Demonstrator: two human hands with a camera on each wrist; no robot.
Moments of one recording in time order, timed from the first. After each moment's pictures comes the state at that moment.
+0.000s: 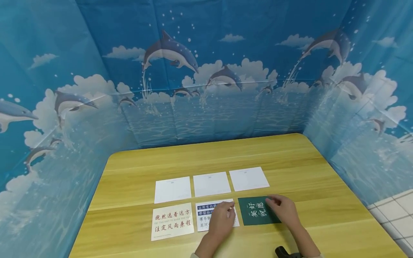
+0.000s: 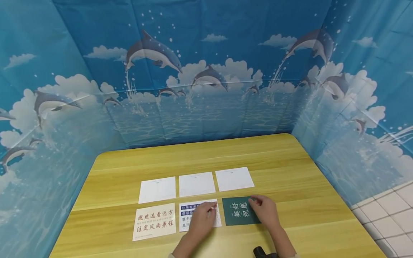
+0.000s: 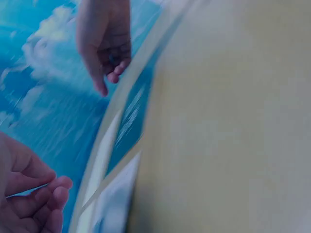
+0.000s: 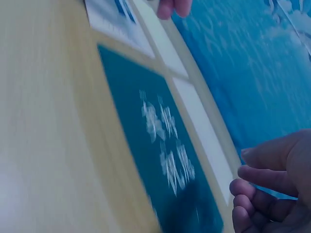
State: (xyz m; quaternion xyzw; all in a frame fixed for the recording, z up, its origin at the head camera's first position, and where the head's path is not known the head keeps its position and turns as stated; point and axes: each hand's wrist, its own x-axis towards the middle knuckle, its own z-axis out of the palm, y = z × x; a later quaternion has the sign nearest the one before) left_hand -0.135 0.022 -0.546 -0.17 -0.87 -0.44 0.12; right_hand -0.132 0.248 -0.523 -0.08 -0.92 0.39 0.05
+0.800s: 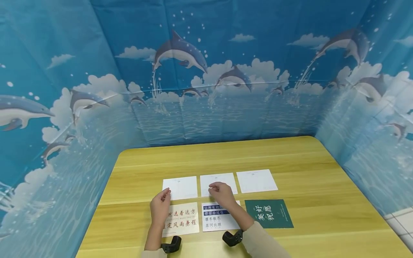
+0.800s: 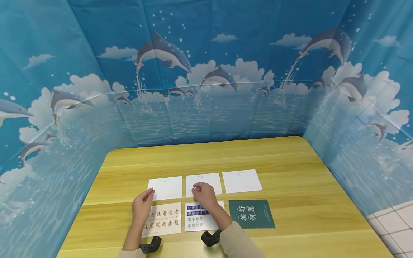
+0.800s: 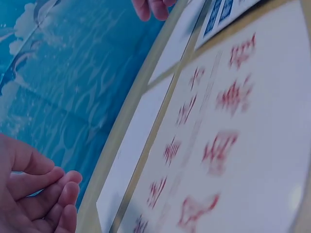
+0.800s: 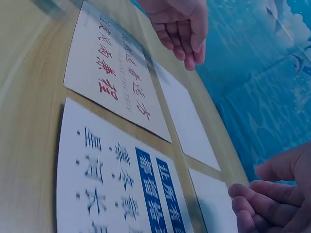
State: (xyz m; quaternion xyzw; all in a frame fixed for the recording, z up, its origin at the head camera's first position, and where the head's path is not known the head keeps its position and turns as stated) left_hand -0.174 -0.170 -0.535 0.13 -0.83 -0.52 0.14; right_hand -0.204 0.061 -0.521 0.08 -0.86 0.50 0.00
